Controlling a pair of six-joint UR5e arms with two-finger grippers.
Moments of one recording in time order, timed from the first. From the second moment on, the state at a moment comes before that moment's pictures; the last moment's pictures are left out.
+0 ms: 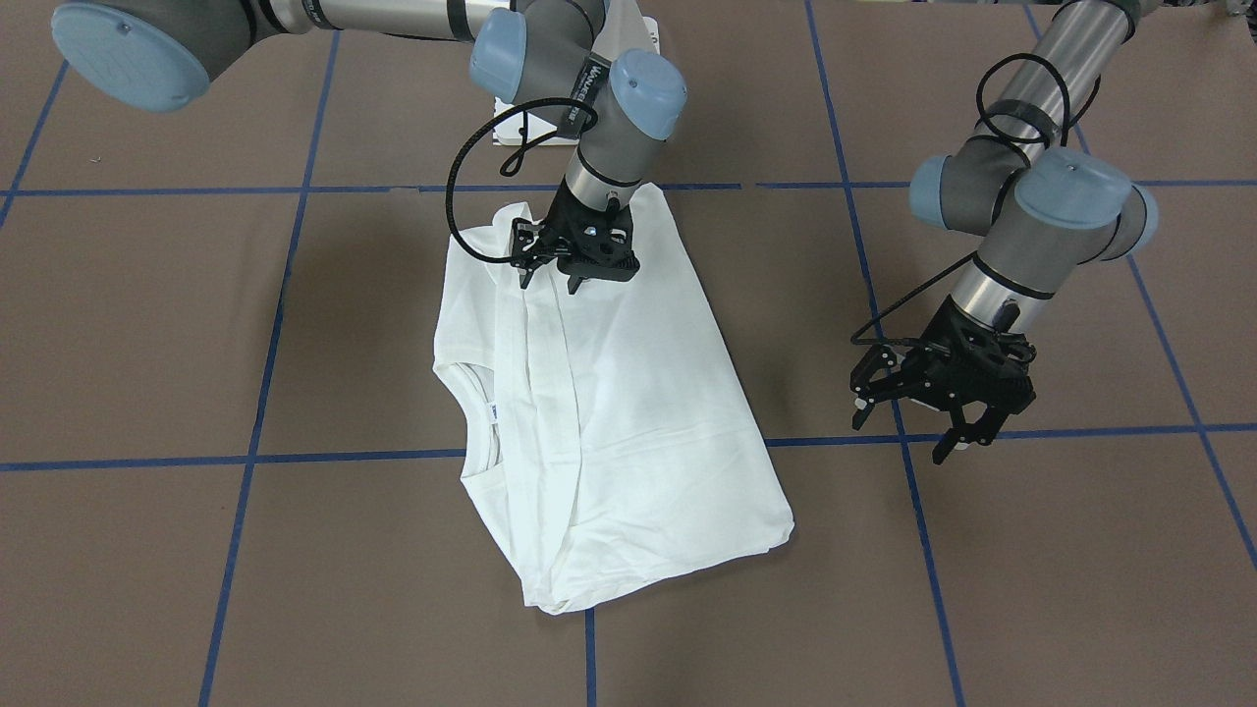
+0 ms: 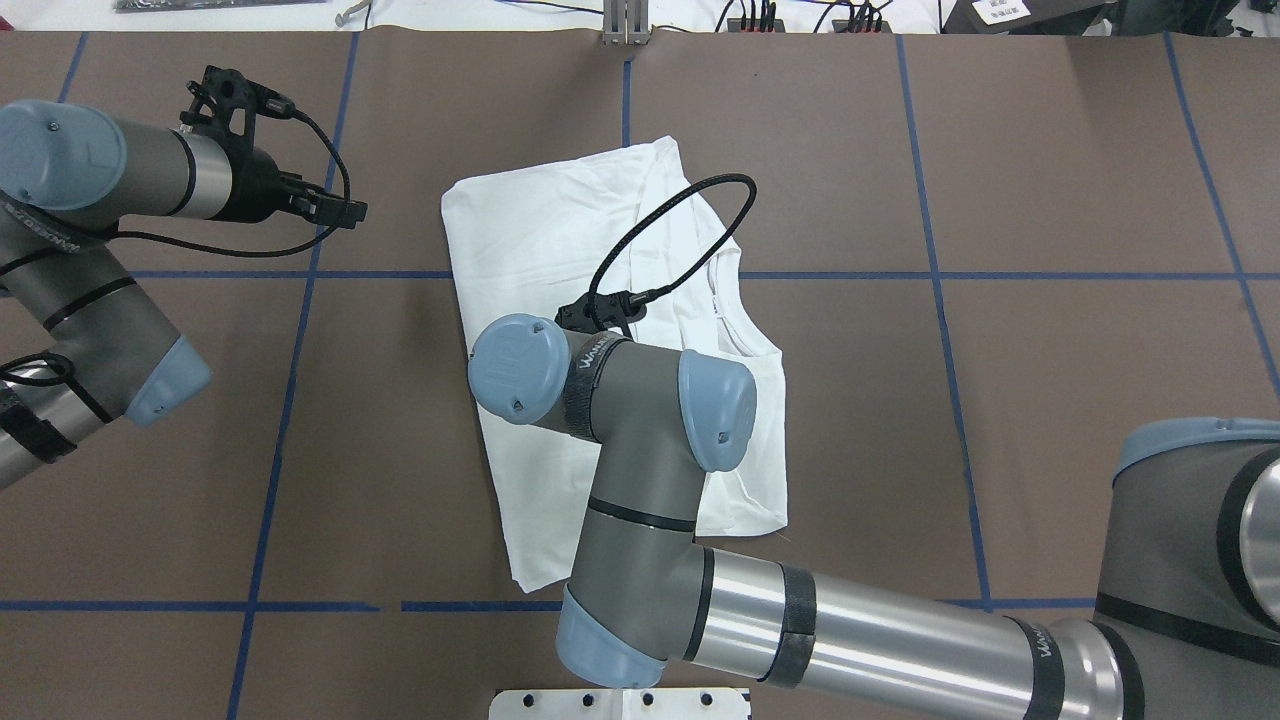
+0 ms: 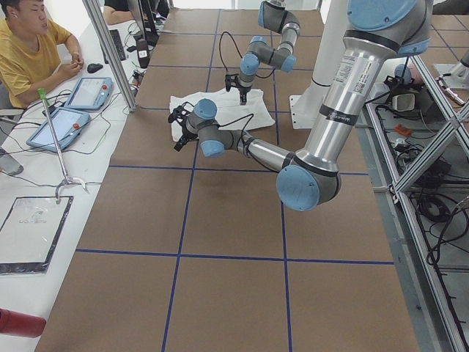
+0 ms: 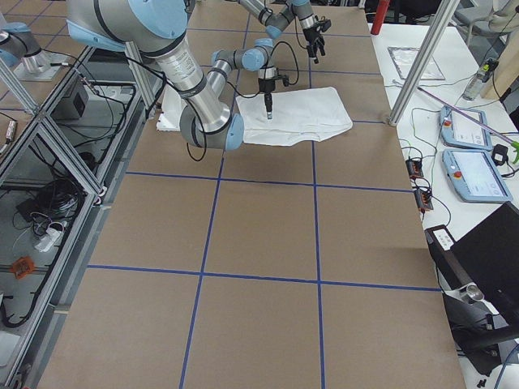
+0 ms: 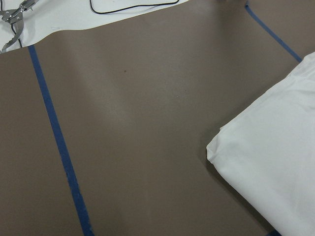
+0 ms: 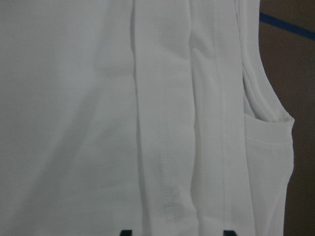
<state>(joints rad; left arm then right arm) -0.88 -1.95 -1.47 -2.42 -1.89 -0.67 0.35 -0.63 1.45 -1.99 1.59 1.16</state>
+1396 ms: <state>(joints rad) -0.88 -1.95 -1.47 -2.43 -1.89 -0.67 0.32 -0.64 1.45 -2.06 1.59 1.10</state>
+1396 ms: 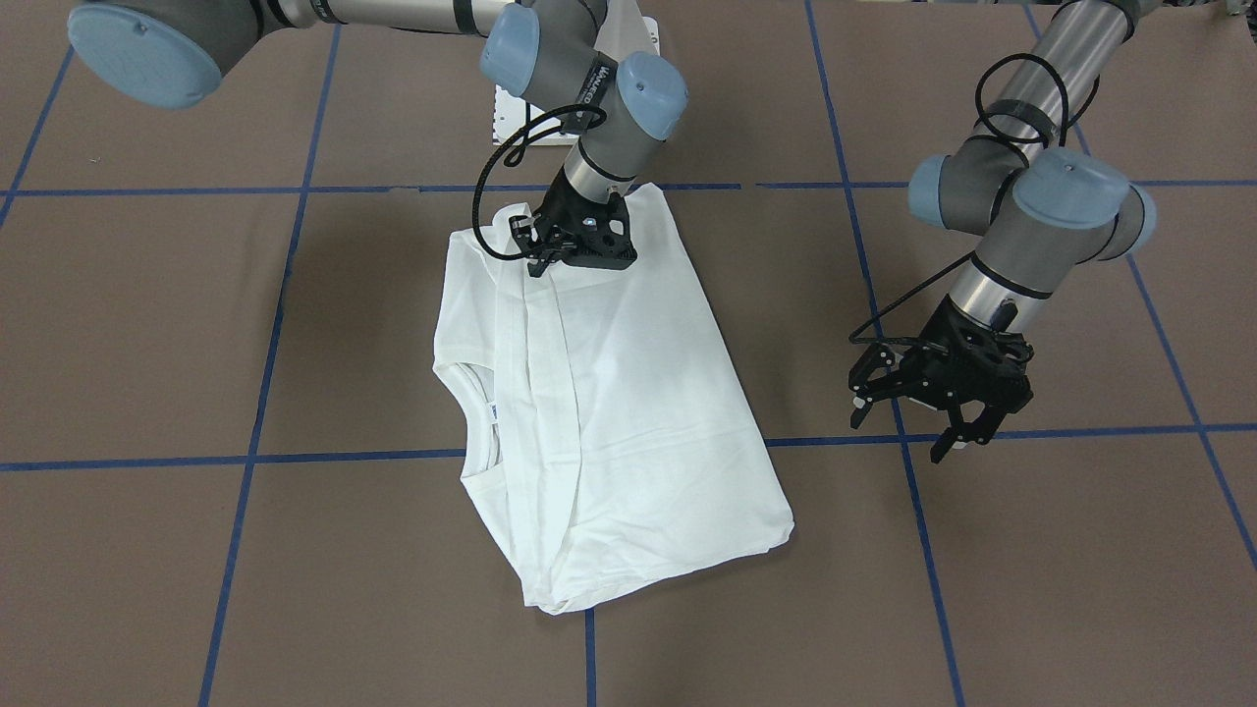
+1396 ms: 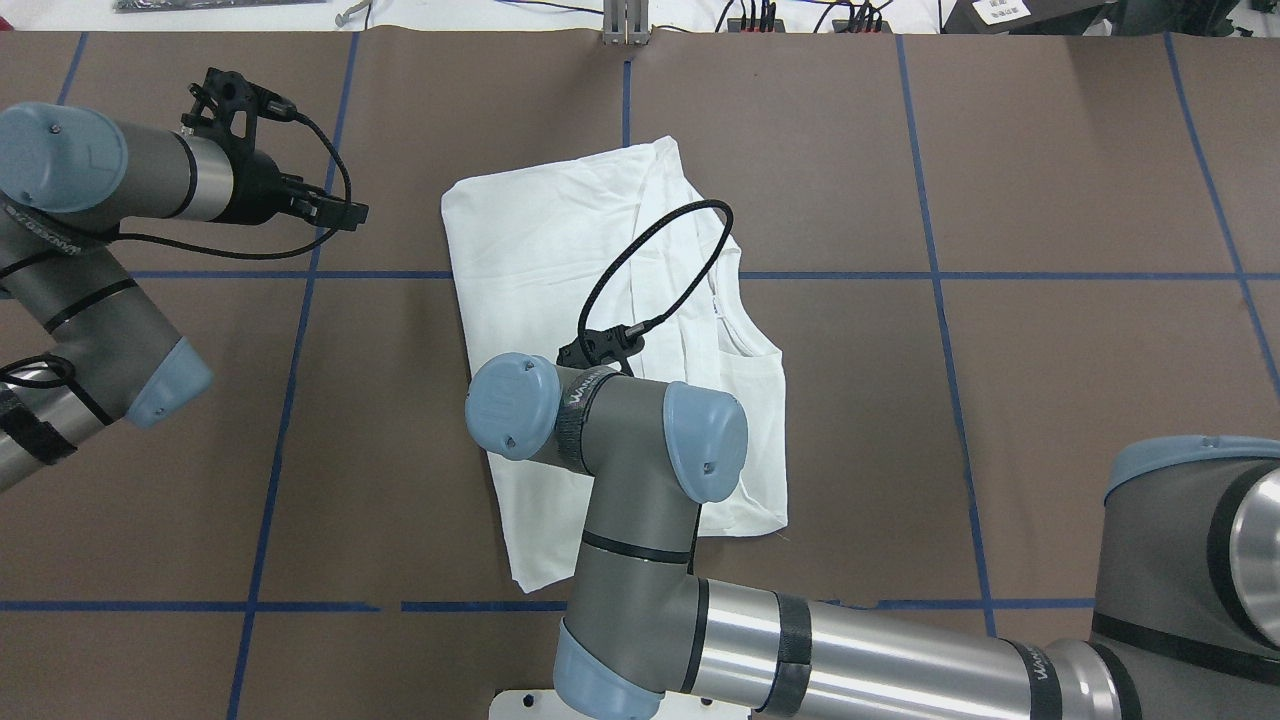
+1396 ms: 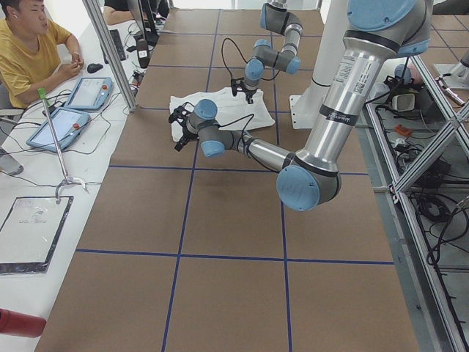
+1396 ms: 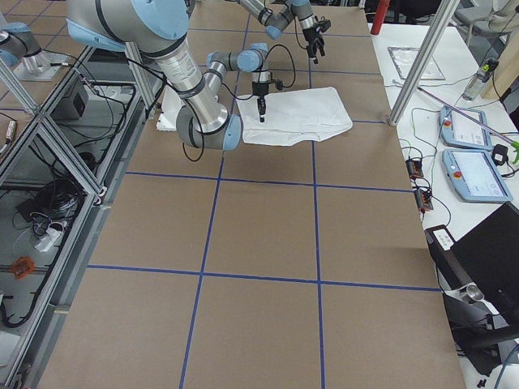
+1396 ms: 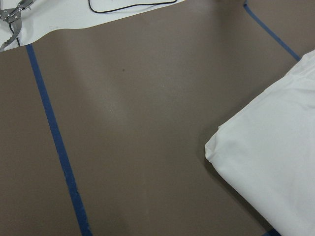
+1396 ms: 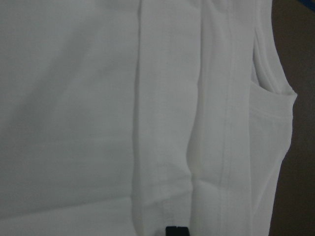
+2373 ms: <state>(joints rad) -0.88 -1.95 -1.47 -2.43 -1.89 -0.67 0.30 -0.63 1.45 -2.05 1.59 1.12</state>
